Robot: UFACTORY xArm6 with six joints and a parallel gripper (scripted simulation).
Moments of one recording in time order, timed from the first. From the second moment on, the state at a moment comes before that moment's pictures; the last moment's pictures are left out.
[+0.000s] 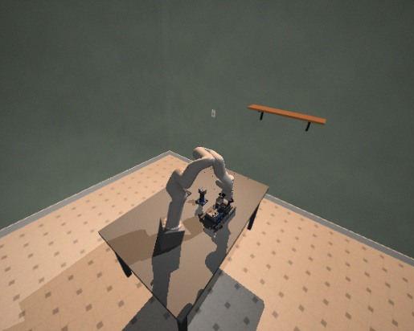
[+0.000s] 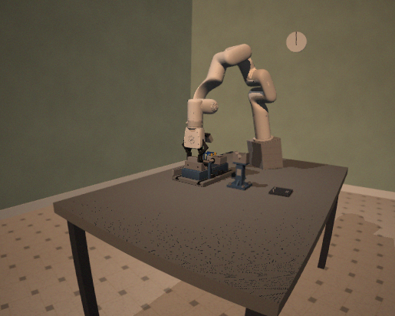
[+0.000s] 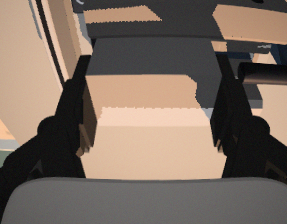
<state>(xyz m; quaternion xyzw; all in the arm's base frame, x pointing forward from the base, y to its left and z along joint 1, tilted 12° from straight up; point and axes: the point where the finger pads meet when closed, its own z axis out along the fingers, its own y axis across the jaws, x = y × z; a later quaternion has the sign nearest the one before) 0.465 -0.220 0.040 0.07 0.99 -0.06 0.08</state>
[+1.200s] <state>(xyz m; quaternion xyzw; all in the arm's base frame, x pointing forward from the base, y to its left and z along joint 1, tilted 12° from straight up) 0.466 -0.221 0.038 0.07 0.99 -0.06 0.08</state>
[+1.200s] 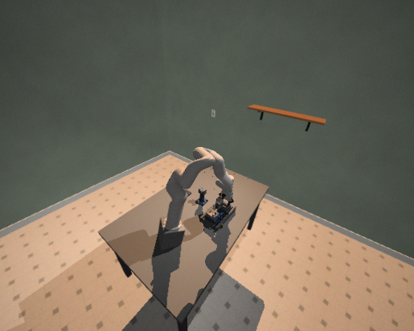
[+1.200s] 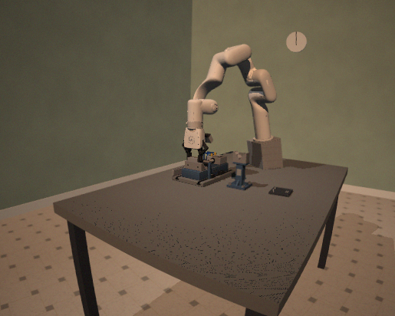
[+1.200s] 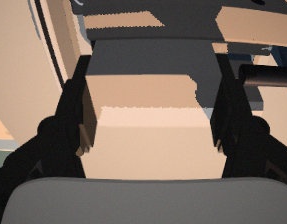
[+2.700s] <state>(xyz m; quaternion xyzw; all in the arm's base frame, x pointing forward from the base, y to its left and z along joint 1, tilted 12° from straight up) 0.466 -0.221 0.038 0.07 0.99 -0.06 0.08</state>
